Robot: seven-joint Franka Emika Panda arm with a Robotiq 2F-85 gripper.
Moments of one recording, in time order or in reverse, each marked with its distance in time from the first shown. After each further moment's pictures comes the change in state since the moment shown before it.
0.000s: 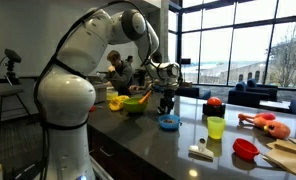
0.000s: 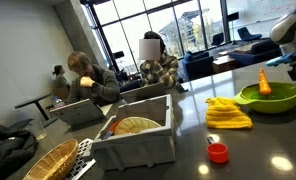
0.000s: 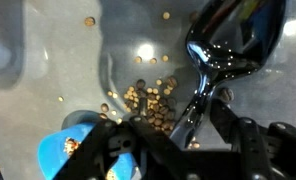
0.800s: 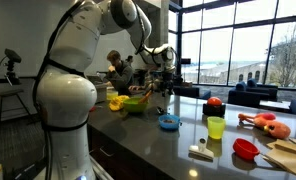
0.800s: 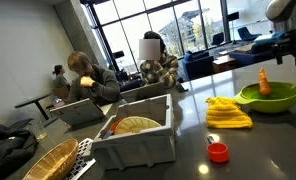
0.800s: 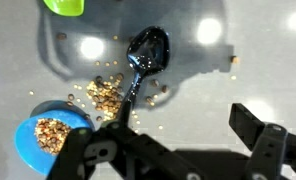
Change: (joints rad) arm 0.049 -0.171 0.000 -0.006 0.000 0.141 -0.029
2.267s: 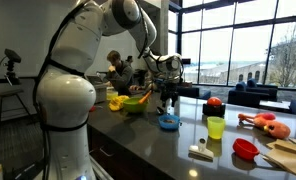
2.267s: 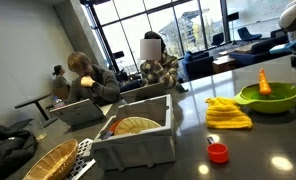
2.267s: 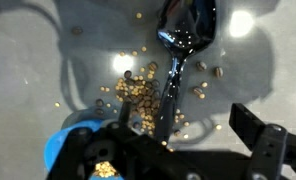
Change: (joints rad) arm -0.040 0.027 -0.050 -0.113 0.078 -0.001 0.091
